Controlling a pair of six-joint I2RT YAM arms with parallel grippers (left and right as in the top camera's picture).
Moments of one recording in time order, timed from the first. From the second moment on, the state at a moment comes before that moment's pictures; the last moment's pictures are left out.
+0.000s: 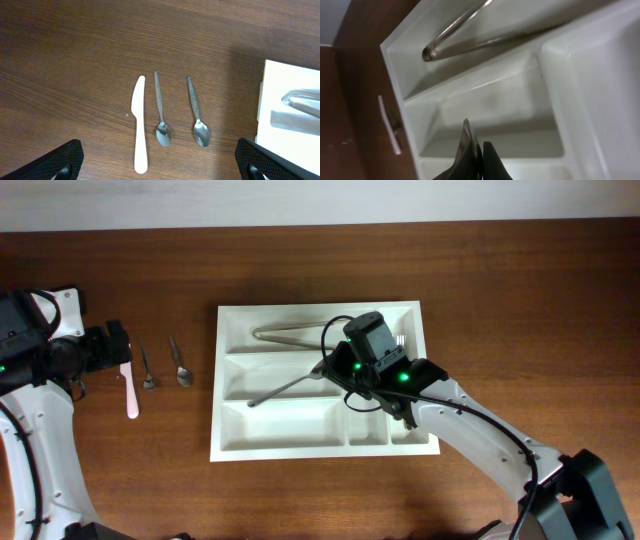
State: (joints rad) left arm 0.46 1.47 1.32 -0.79 0.18 0.18; right arm 0.57 1.59 1.06 -0.34 -0.15 1.06
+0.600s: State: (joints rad) left arm 0.46 1.47 1.32 -0.79 0.18 0.18; right arm 0.57 1.59 1.06 -0.37 -0.09 0.75
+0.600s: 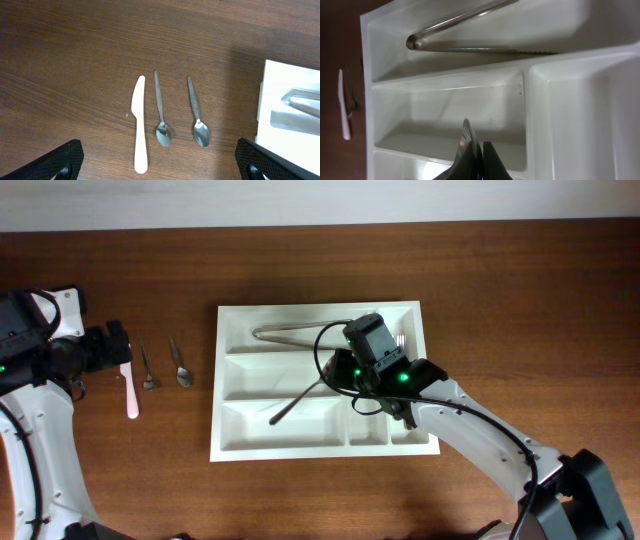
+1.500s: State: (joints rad) left arm 0.46 1.47 1.32 -0.79 0.18 0.18; right arm 0.57 1.84 1.41 -0.52 -0.24 1.15
